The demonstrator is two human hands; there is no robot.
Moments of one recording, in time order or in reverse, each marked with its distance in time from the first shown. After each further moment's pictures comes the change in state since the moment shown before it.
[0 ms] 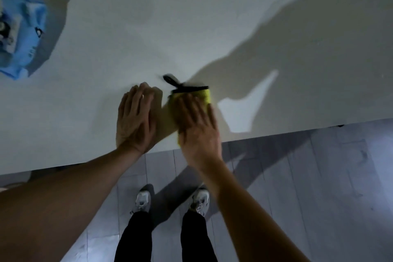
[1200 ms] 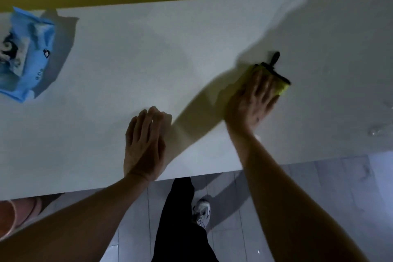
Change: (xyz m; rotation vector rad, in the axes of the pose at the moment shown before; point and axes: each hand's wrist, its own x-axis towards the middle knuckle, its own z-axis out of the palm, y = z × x) left_hand 0.006 -0.002 0.004 0.063 -0.088 -0.051; right_hand 0.129 0.081 -0.031 -0.008 0.292 0.751
